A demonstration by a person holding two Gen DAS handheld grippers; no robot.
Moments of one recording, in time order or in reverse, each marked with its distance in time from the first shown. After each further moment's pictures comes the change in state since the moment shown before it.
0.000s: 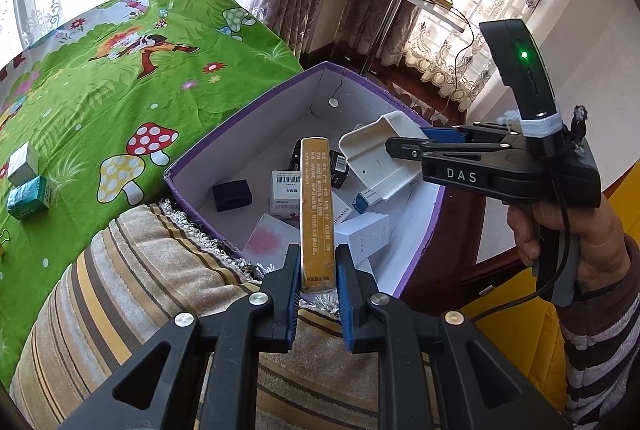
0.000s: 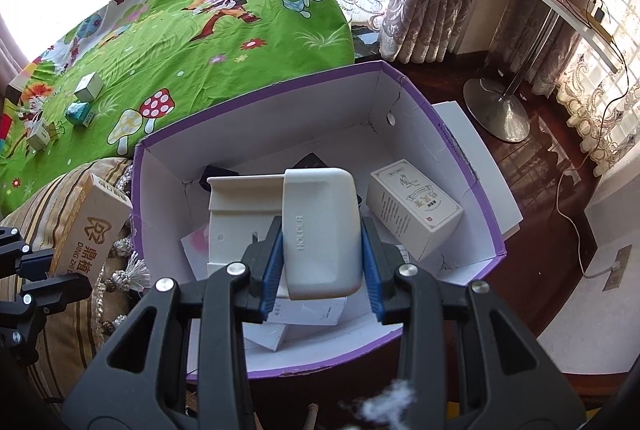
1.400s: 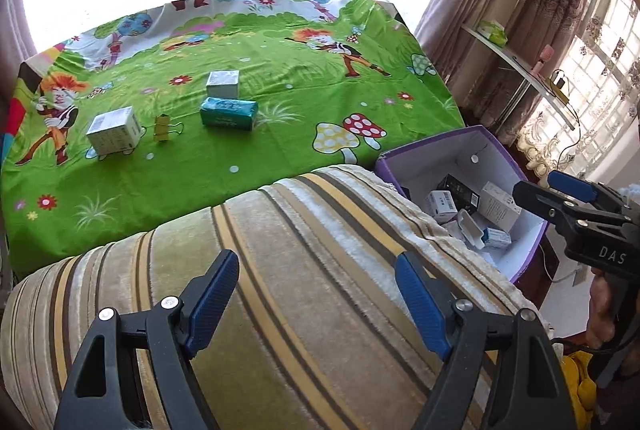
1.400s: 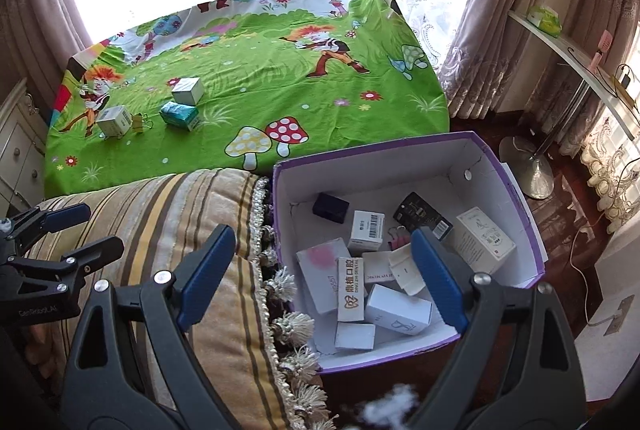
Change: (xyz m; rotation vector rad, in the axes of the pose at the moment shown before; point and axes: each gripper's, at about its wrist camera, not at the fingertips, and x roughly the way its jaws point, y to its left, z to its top) left arm -0.101 0.104 -0.089 -0.399 -0.169 0.313; right arm -0.076 0.128 -0.006 -0.158 -0.156 0.110
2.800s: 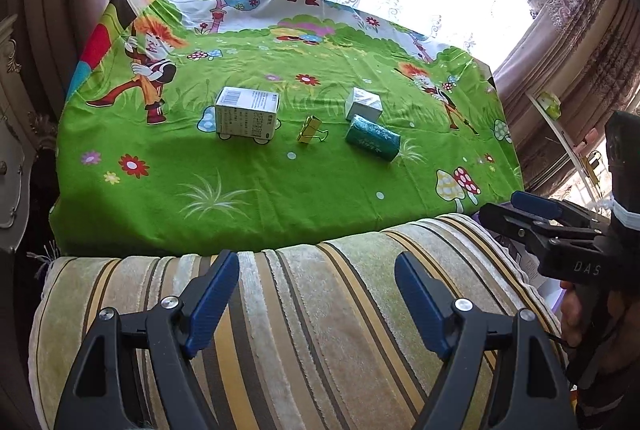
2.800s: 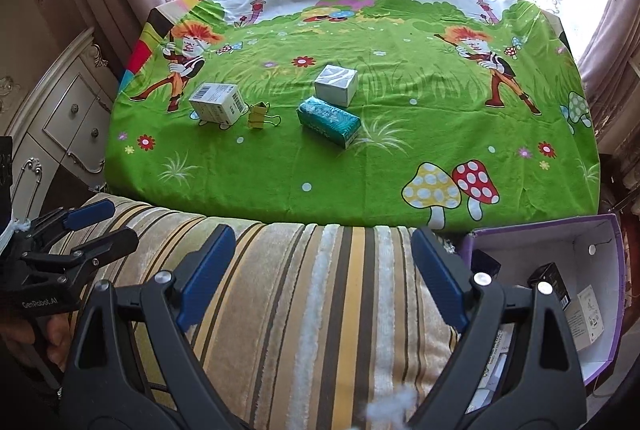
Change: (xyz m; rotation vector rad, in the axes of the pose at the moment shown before) left arm -0.020 0.143 0.006 -0.237 -0.044 0.061; right arm 0.078 0.151 0.062 -0.194 0.103 0.251
